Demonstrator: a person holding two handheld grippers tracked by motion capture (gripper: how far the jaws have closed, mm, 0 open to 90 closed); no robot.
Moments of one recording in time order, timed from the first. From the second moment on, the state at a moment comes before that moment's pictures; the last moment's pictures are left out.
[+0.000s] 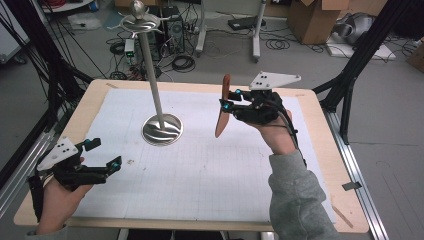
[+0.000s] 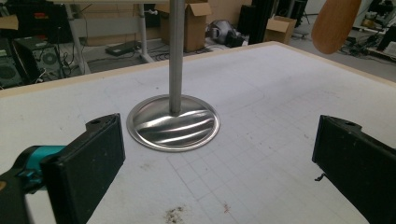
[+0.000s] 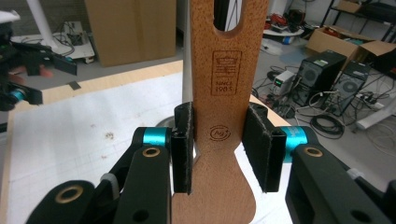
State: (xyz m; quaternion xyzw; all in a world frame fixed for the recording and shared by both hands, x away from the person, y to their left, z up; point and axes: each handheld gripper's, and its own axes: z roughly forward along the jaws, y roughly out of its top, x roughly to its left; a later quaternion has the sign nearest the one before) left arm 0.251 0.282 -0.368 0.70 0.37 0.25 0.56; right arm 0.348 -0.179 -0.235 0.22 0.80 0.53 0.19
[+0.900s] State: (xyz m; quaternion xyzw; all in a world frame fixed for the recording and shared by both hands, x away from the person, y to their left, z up) left arm 0.250 0.291 -0.369 0.68 0.38 0.24 0.57; right arm 0.373 -0.141 -0.201 0.22 0.80 0.53 0.18
